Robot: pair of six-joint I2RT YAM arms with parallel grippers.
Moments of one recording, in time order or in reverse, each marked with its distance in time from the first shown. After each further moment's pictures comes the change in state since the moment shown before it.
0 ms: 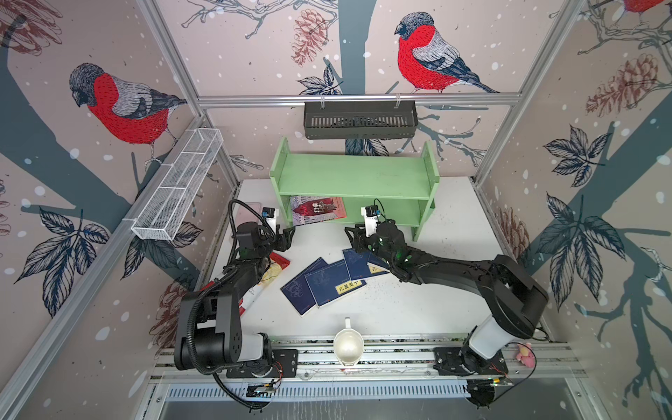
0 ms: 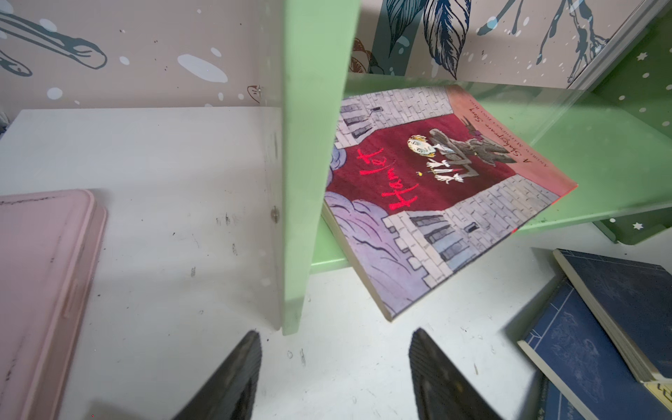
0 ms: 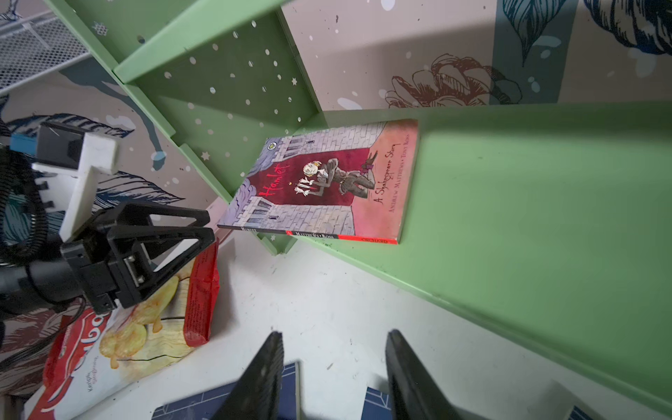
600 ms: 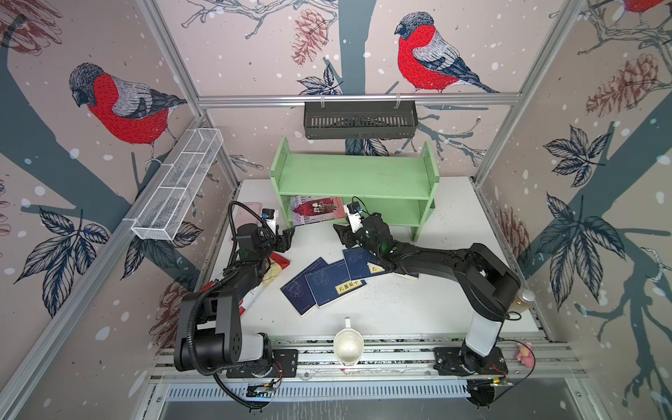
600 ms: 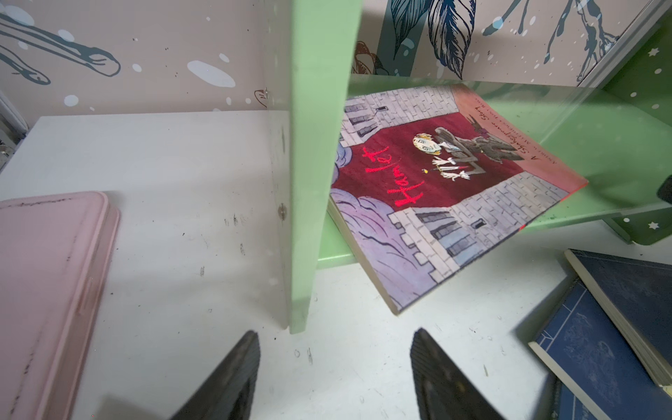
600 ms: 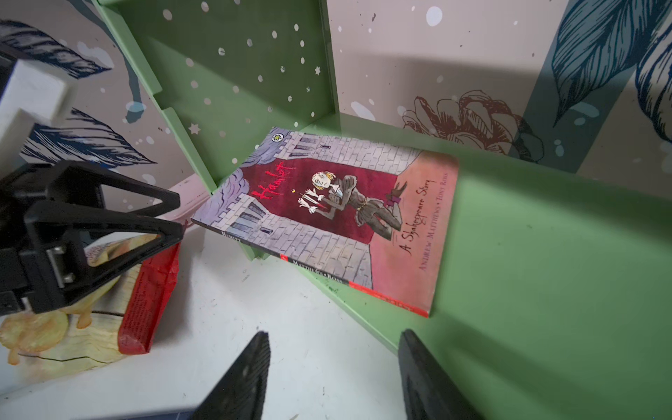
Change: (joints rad) left arm -0.001 -0.011 -0.027 0.029 -0.004 0.014; right arm 0.007 0.172 0.171 0.001 -0.011 -0.242
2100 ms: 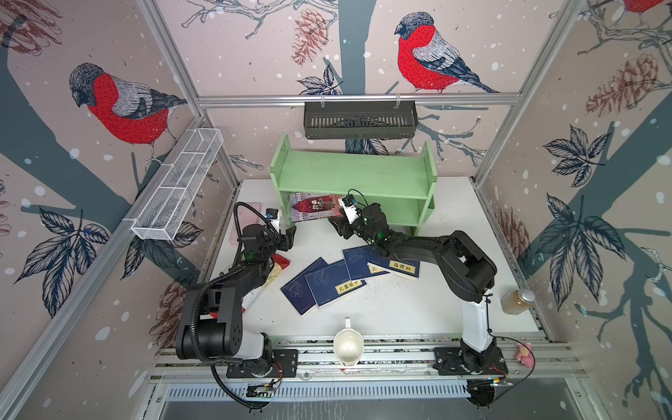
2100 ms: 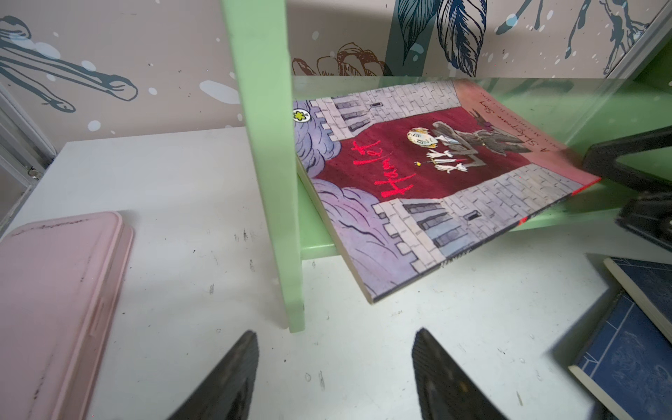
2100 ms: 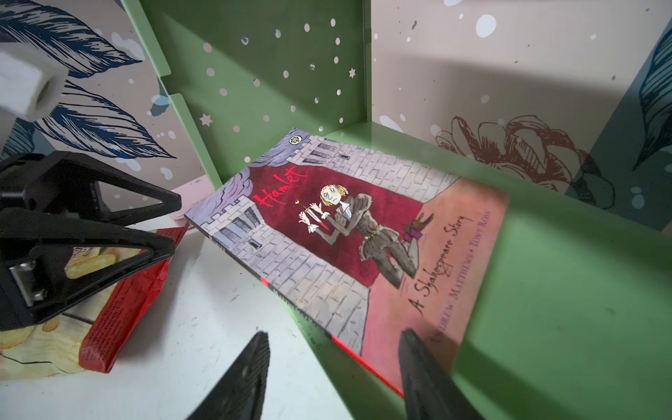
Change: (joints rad) left arm -0.043 0.064 -0.013 0.127 -0.098 0.016; right arm -0.102 0.188 0.151 0.085 -0.237 -0.068
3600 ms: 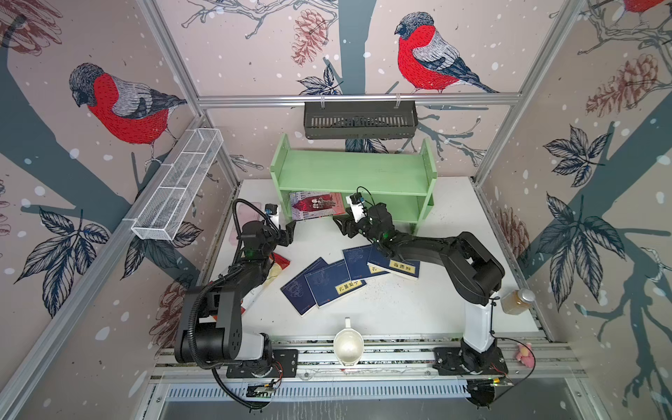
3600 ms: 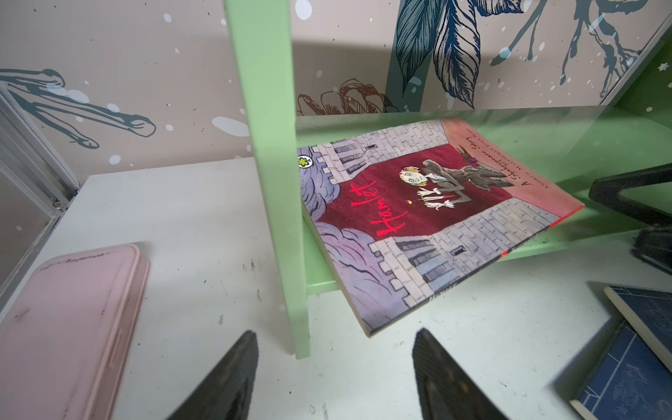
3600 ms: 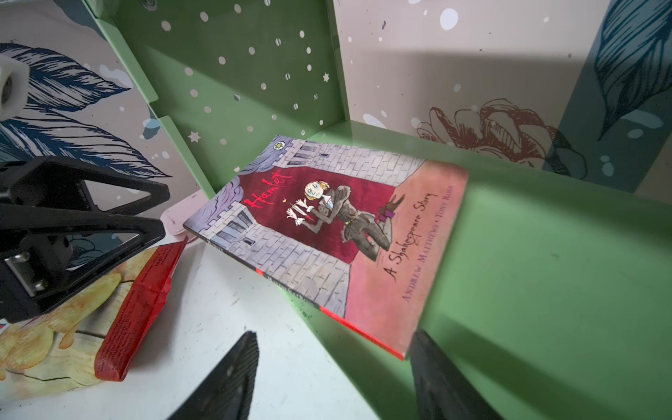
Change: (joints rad) left arm -0.016 -0.027 0.026 0.014 -0.014 -0.010; right arm -0.017 -0.048 -0.045 0.000 0.008 0.087
